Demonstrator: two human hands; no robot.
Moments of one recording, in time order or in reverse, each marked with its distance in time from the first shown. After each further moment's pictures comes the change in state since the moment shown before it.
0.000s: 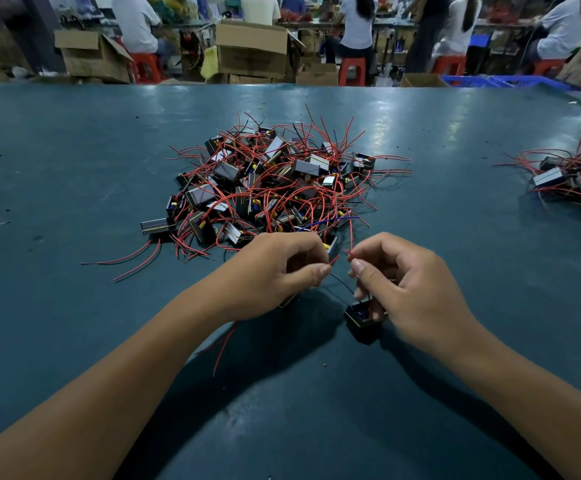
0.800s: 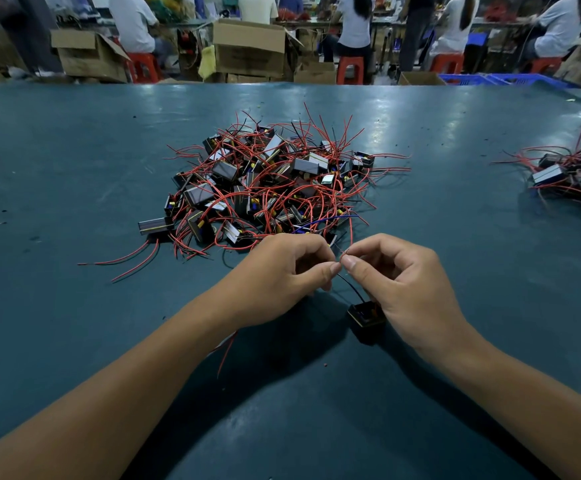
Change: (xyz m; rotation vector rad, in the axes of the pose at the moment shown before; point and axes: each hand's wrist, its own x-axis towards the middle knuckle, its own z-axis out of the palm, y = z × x) left_hand 0.002 0.007 0.012 -0.111 0.068 -0.021; right_hand 0.001 0.001 0.012 0.113 0.081 -0.002
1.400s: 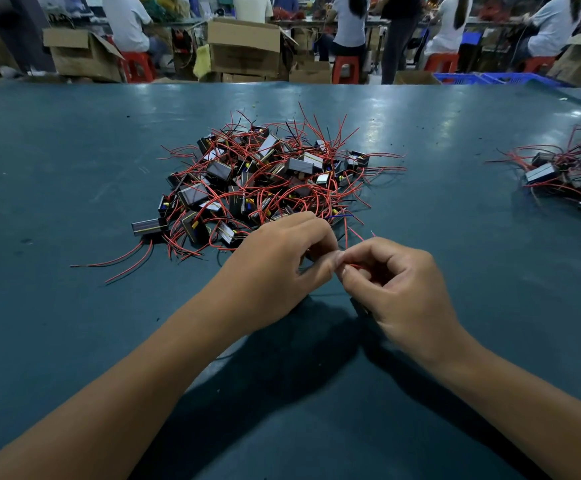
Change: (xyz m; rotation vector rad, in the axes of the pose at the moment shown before) left_hand 0.001 0.020 -0.003 0.353 0.201 0.231; right_hand -0.004 -0.009 0.006 -0.003 0.010 -0.048
